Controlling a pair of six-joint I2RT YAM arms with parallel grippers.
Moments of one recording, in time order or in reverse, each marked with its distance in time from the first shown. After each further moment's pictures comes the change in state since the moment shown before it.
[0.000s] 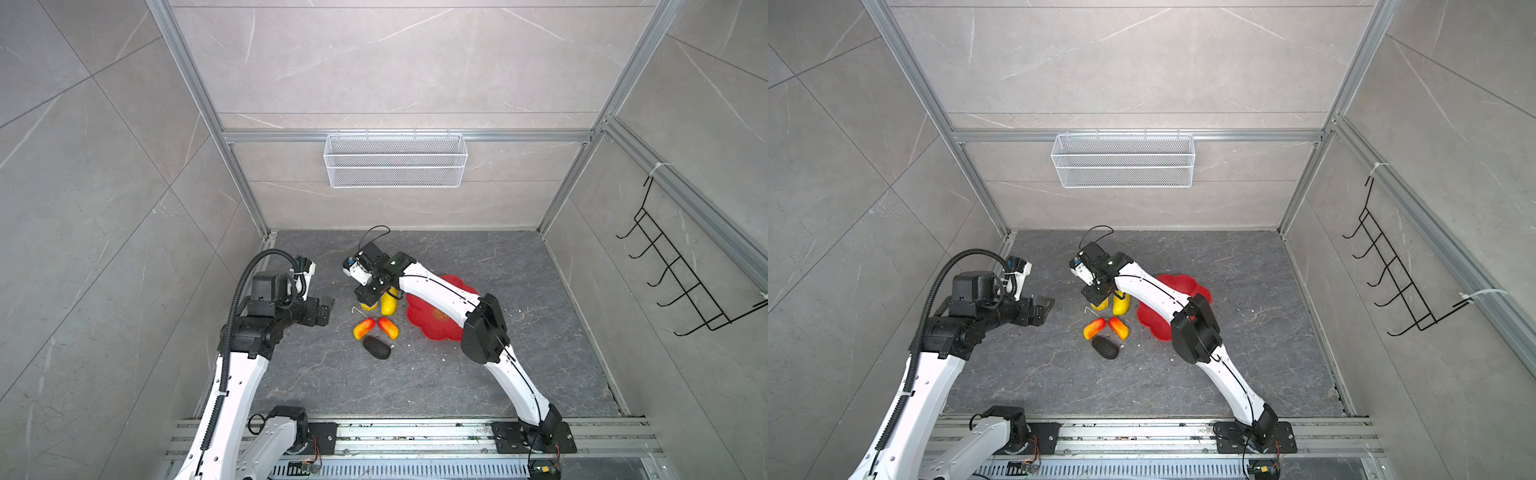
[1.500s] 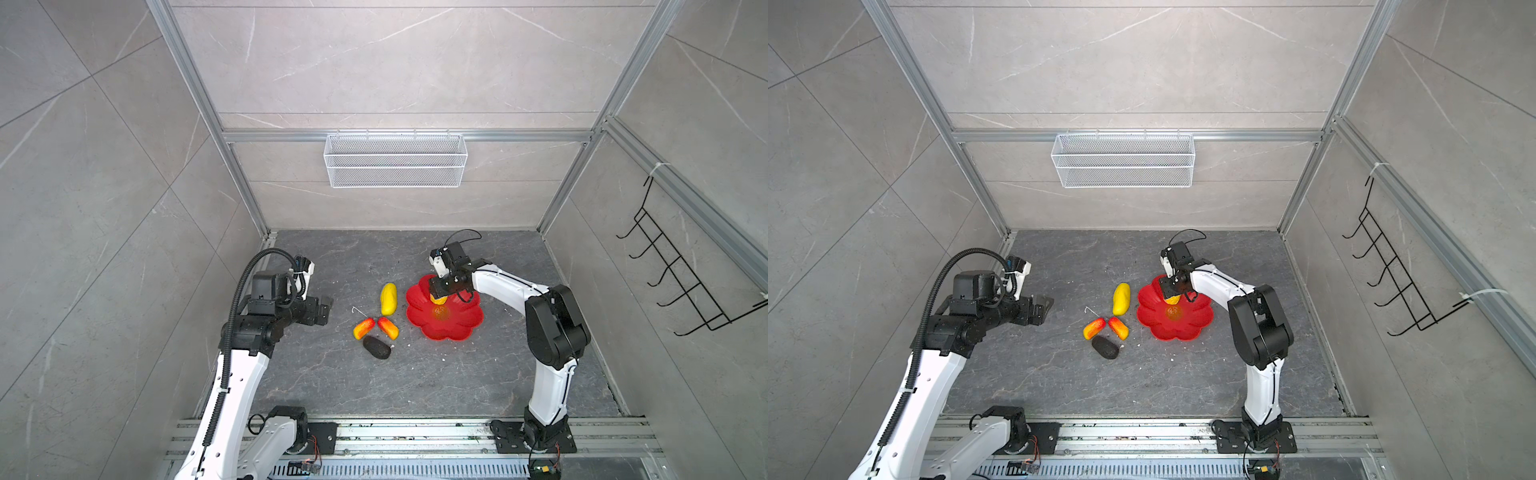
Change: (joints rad) left arm 0.010 0.012 -0.004 0.003 -0.006 0.000; right arm -0.392 -0.401 -0.855 0.419 0.035 0.159
